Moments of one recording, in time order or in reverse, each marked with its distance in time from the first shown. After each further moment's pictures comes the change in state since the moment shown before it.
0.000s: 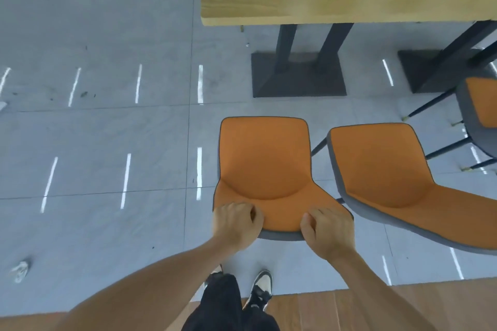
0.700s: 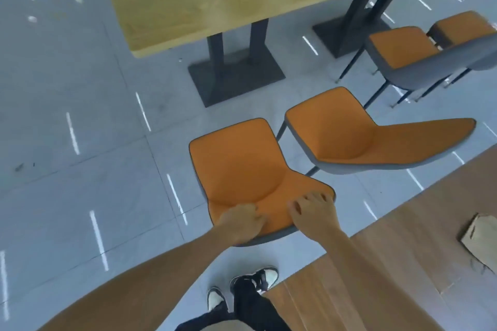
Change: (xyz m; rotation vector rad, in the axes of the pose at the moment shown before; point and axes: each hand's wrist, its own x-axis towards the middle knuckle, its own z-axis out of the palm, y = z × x) left_hand 0.020 -0.006 -0.056 0.092 -0.587 0.362; right_hand -0.021 -0.071 -0.015 -0.158 -0.379 0.489
